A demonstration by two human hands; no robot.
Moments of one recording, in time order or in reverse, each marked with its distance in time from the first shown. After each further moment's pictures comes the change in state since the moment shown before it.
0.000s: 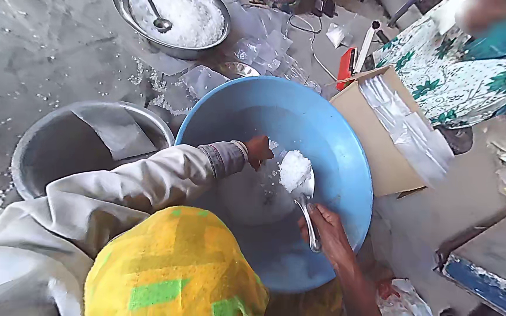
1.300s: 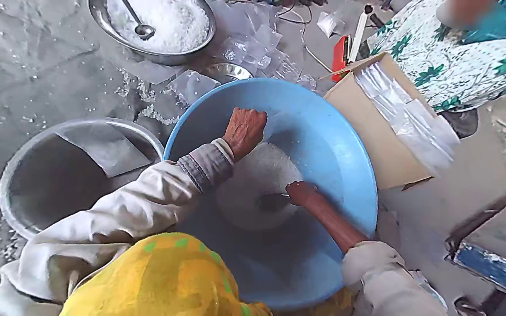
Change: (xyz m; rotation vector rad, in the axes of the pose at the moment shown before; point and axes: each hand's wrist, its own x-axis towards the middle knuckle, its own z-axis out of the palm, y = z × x) left_hand -0.015 0.016 -0.033 0.592 0.501 0.282; right_hand 0.141 -0.006 0.029 -1.623 -0.567 0.133
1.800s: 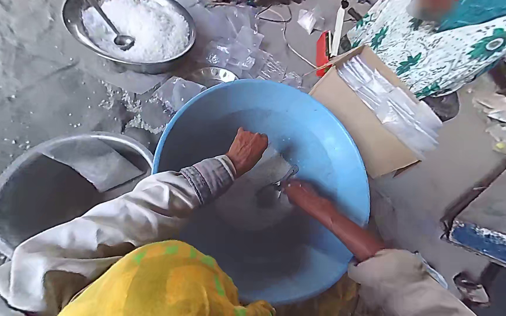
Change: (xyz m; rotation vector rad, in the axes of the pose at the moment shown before) left_hand -0.009 0.024 0.028 0.083 -0.152 0.133; right_hand -0.030 0.008 0.014 0.210 0.255 -0.102
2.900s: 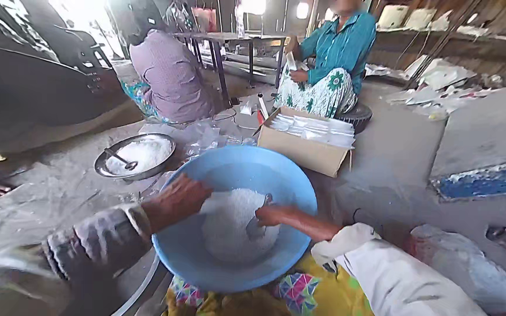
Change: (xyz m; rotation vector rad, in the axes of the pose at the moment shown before) left_hand -0.129 0.019 -0.082 0.545 0.026 0.377; right_hand -0.069 -0.016 0.011 0.218 0.130 -0.101
